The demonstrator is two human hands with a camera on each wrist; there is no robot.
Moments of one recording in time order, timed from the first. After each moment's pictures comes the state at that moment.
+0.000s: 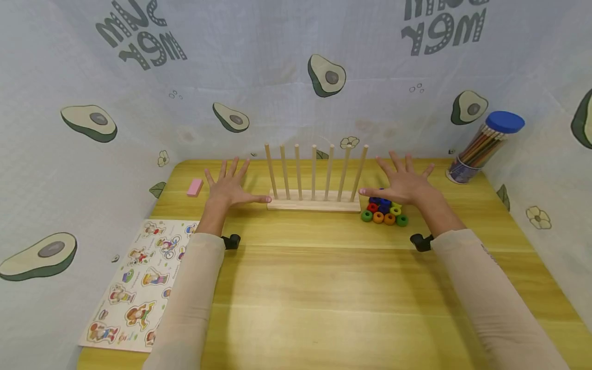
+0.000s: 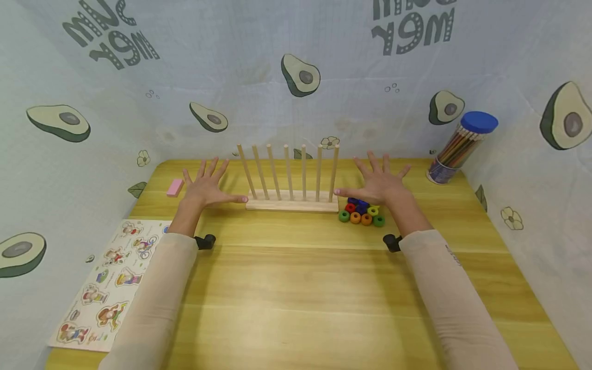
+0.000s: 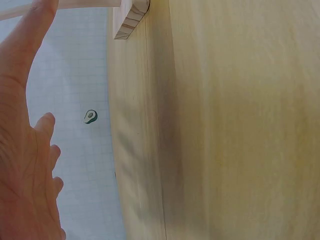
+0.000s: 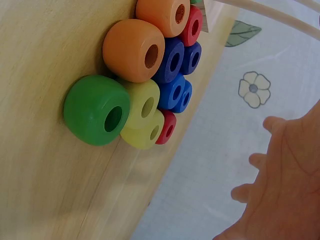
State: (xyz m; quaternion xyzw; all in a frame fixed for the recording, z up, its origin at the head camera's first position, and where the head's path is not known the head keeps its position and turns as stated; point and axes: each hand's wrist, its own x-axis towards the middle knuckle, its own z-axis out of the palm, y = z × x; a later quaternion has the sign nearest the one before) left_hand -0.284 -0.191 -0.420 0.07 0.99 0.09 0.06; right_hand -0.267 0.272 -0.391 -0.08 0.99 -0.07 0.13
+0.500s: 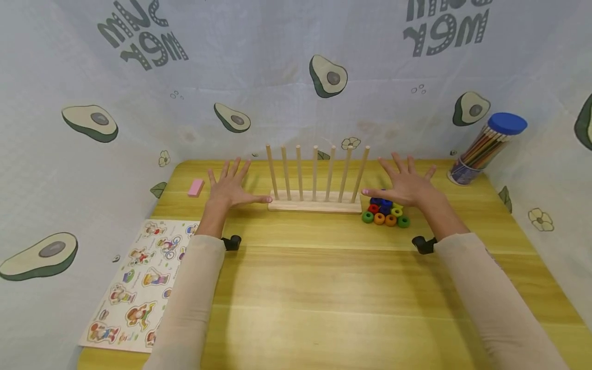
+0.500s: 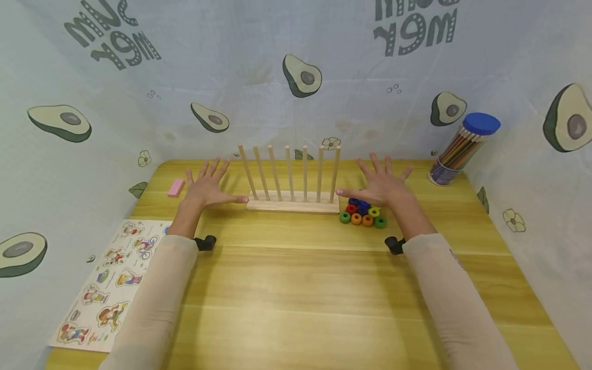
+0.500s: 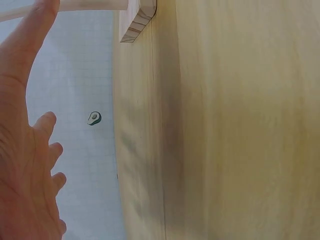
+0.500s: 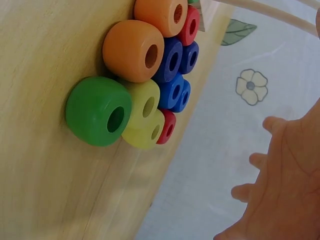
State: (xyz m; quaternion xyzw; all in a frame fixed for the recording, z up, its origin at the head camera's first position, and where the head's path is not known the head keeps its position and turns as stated) left_hand -0.284 -0.190 -0.422 0.08 0.99 0.09 0.05; right_hand -0.266 0.275 -0.392 -0.08 0.99 -0.09 0.12
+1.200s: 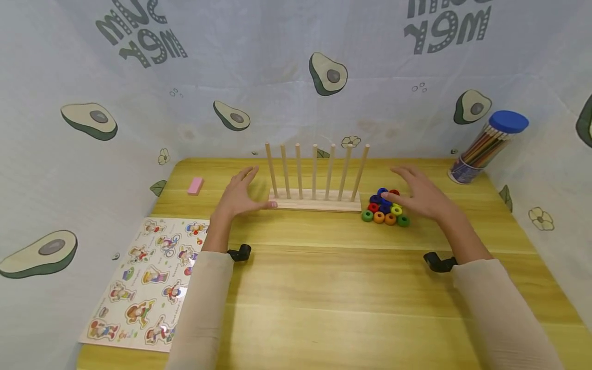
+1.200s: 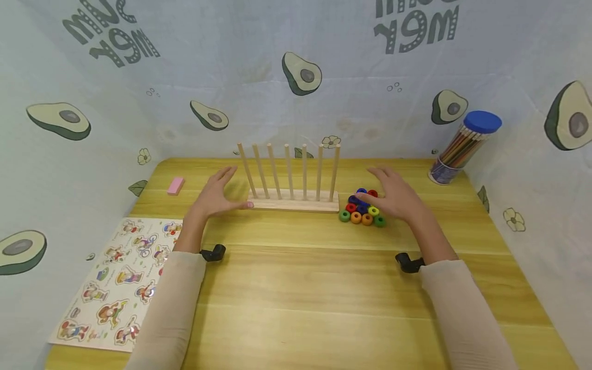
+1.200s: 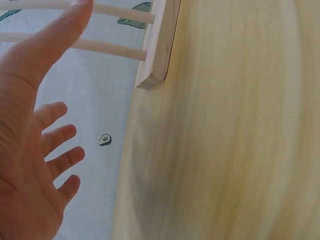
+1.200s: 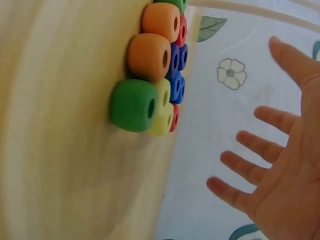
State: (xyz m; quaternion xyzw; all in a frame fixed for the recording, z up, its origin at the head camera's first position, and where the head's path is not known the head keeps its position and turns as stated) left_hand -0.263 -0.177 -0.438 0.13 0.96 0.26 0.02; right_hand -0.233 0.303 -0.396 -0.13 0.97 -0.20 0.07
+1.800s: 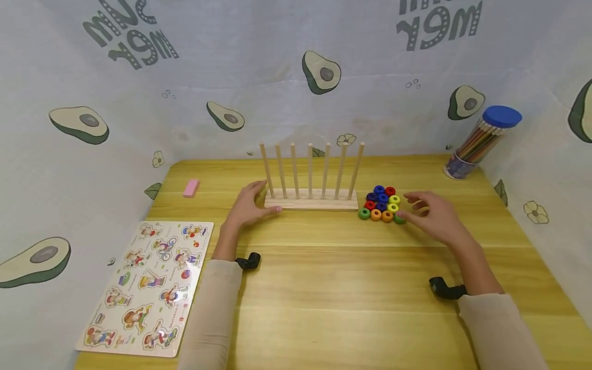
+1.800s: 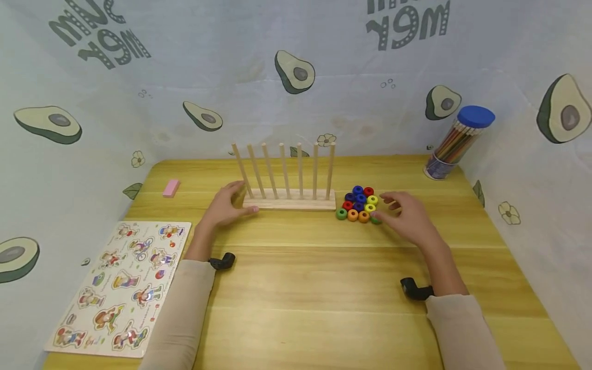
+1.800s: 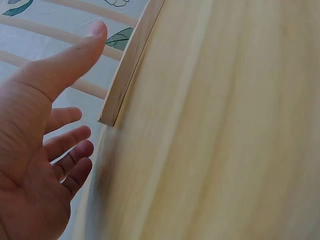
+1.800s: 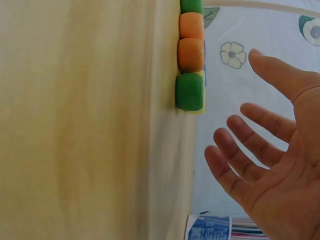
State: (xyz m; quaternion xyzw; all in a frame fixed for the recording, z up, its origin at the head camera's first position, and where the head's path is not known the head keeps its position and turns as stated) left_hand -0.256 -0.152 -0.471 0.12 0.93 0.35 0.06; right_hand -0.174 0.328 -0.426 -0.06 0.95 -0.31 0.03
